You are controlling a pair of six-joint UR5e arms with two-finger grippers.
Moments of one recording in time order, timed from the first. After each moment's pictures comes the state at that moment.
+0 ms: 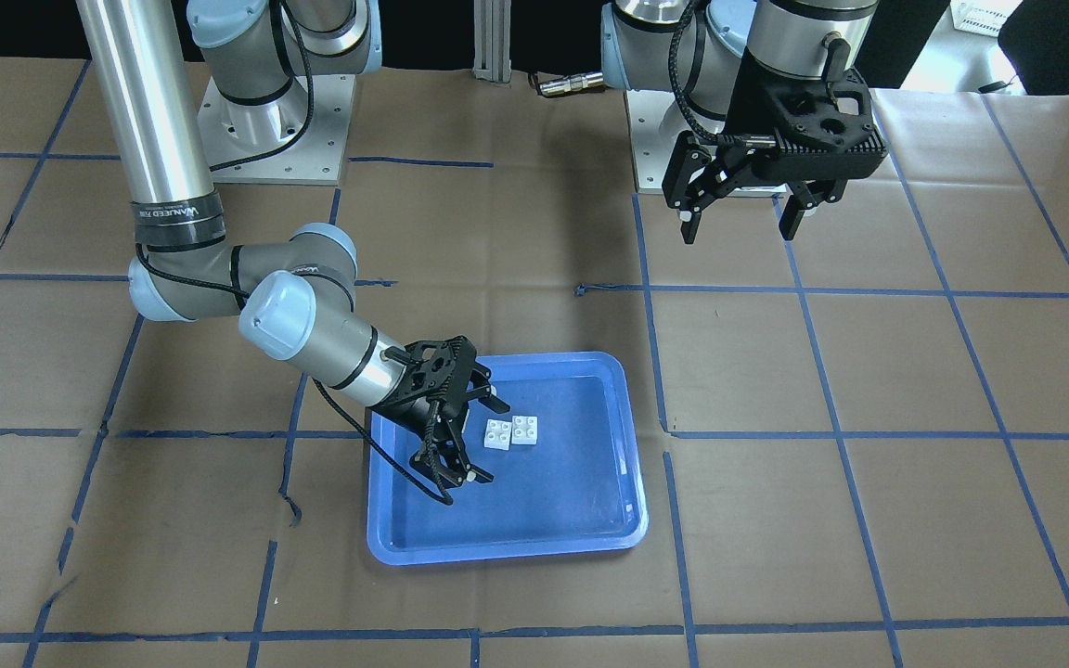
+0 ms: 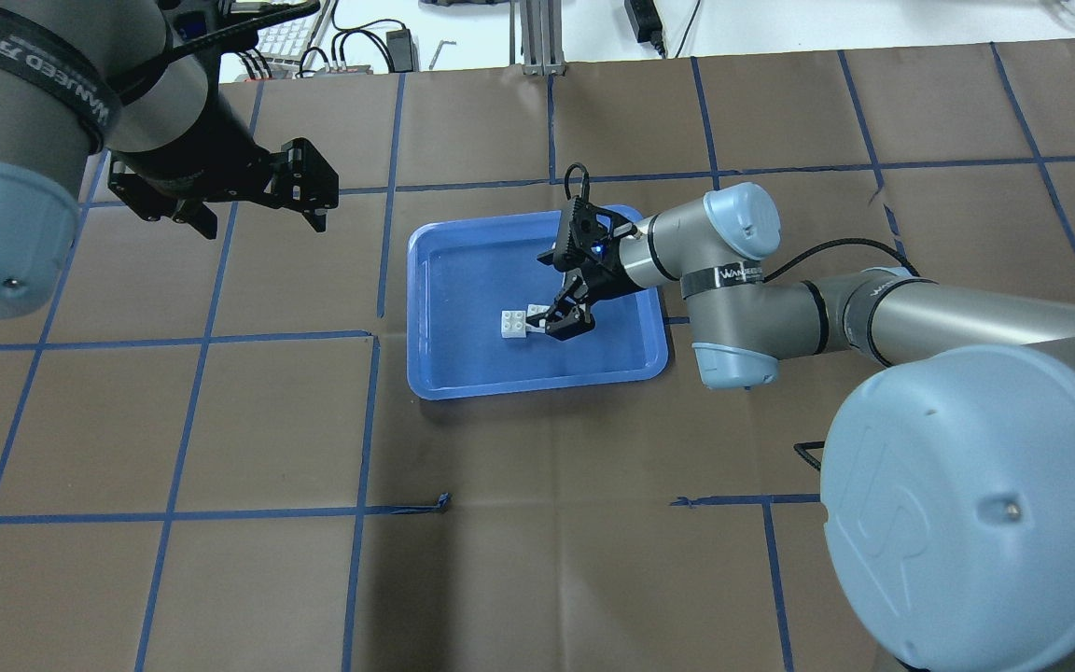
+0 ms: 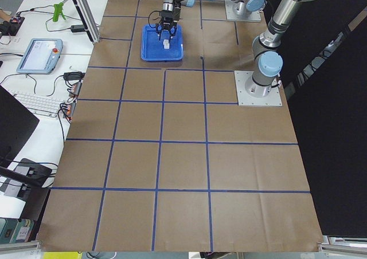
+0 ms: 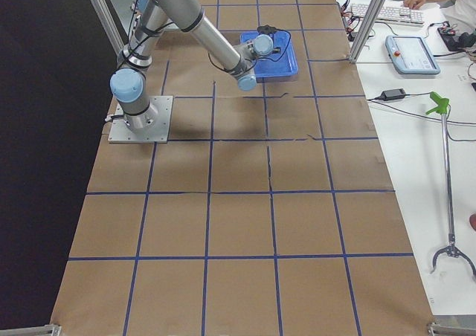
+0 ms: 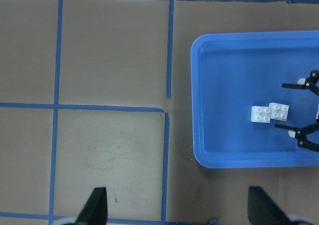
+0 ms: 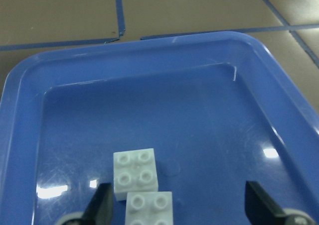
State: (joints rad) left arm -1.62 -1.49 -1.66 -1.40 1.62 -0.08; right arm 1.70 -1.01 1.90 -2.85 -0.86 -1.06
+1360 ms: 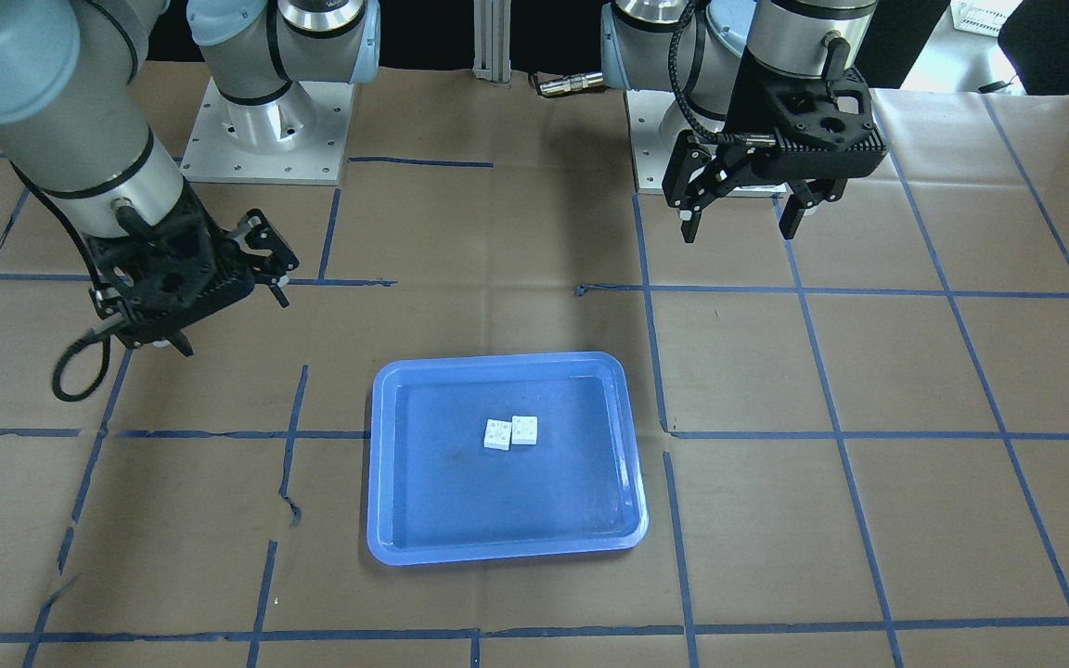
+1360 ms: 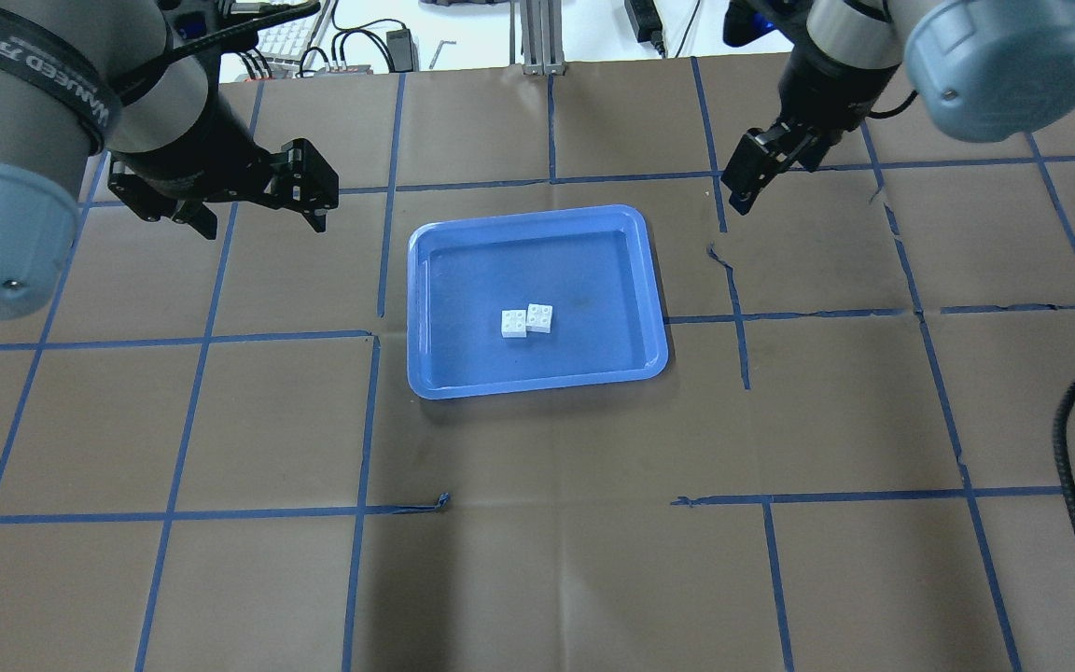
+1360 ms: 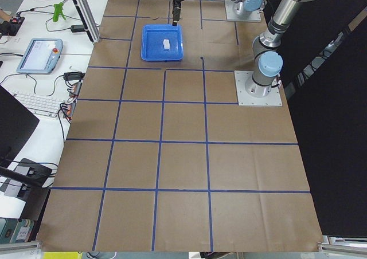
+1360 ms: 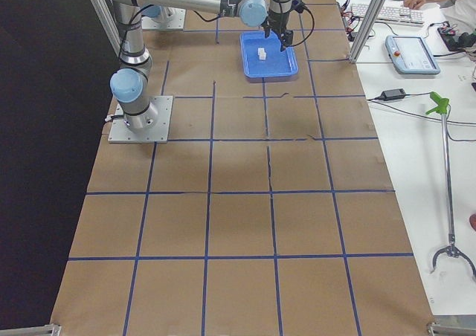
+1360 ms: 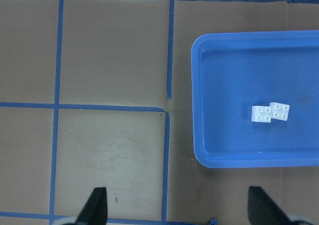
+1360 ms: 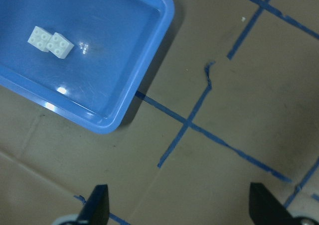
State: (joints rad) left arm -1.62 -1.49 -1.66 -1.40 1.62 -0.08; right arm 1.55 -1.44 1.51 -1.62 -1.52 -0.48
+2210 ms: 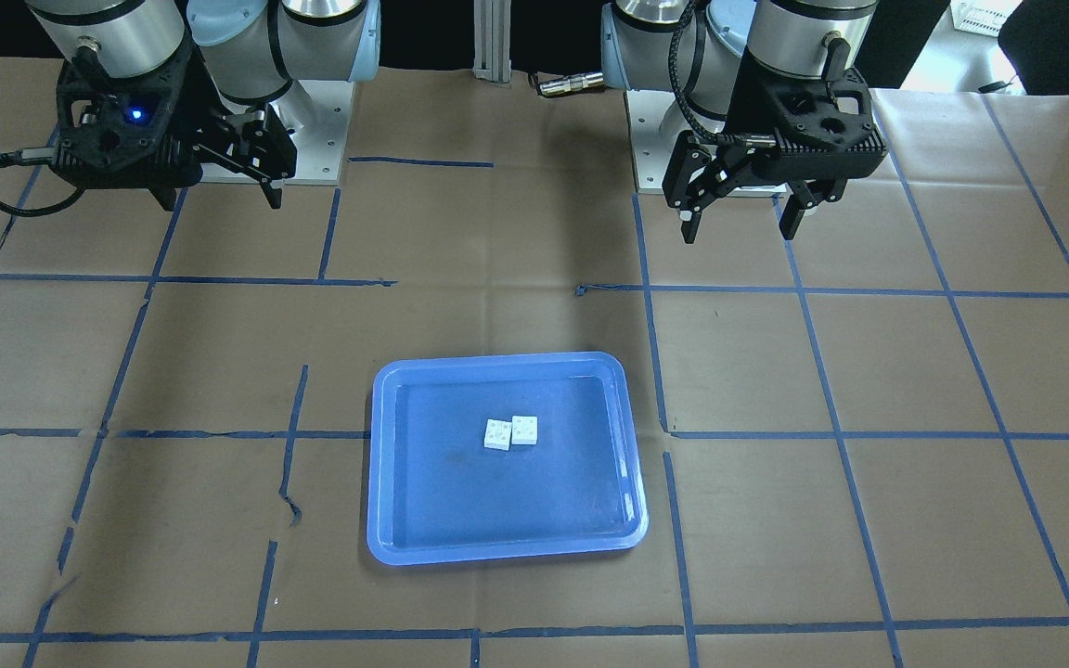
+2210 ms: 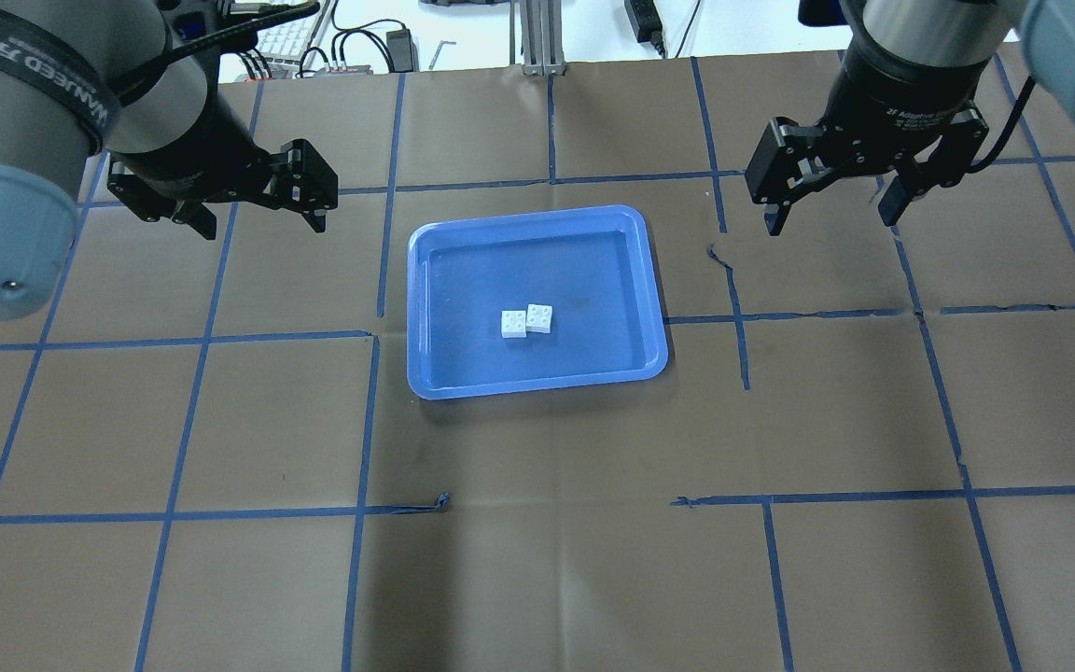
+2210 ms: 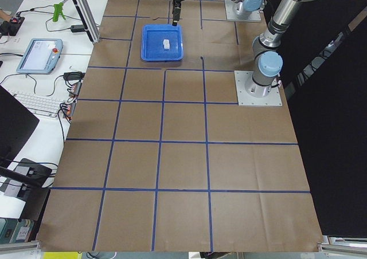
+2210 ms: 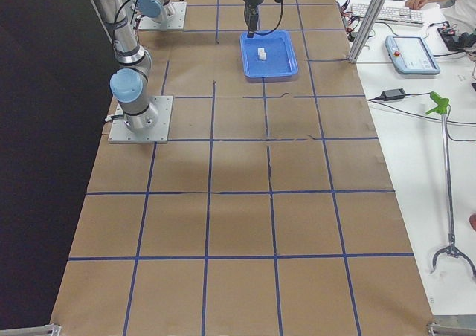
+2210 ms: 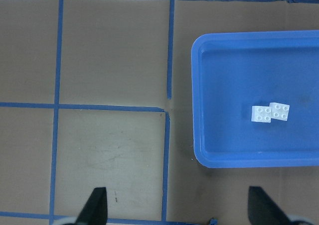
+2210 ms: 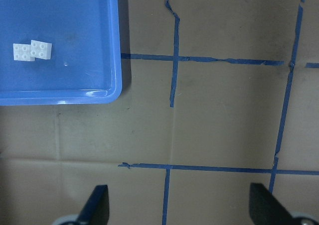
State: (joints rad) left arm -1.62 -1.49 -1.66 -1.40 1.62 -0.08; right arm 1.59 -1.58 1.51 -1.43 -1.57 -0.03
